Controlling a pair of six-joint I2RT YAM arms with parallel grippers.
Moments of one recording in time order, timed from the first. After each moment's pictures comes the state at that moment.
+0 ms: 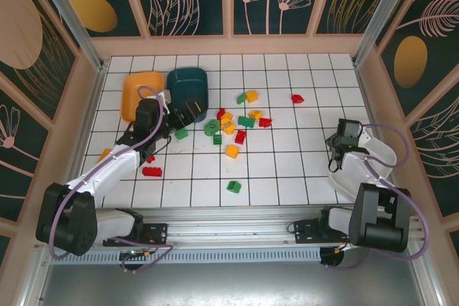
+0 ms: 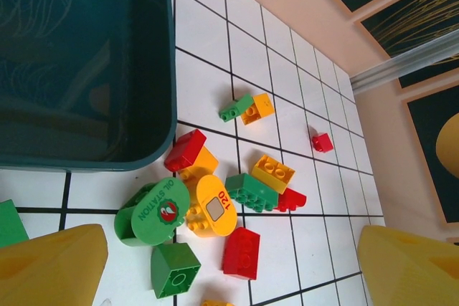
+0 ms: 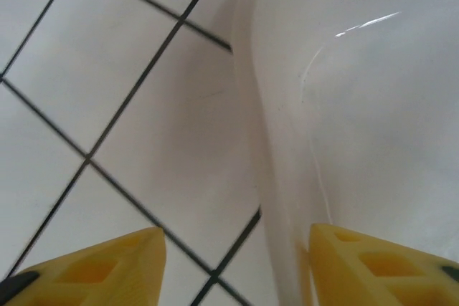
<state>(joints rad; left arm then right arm) -0.34 1.26 0.72 0.08 0.26 -0.80 -0.13 1.22 0.52 -0.21 0.21 0.73</state>
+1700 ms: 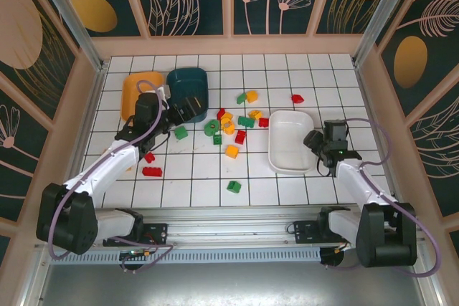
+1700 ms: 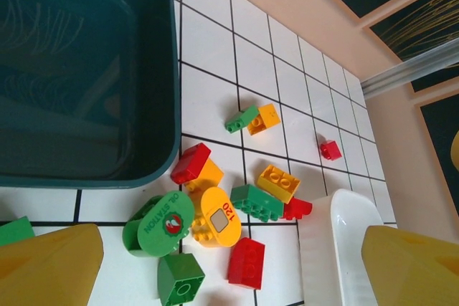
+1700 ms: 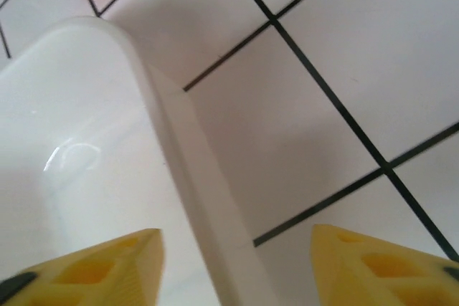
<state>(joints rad) -0.34 1.26 0.80 -0.02 0.23 -0.77 0.05 1.10 0.49 -0.24 0.02 0.64</state>
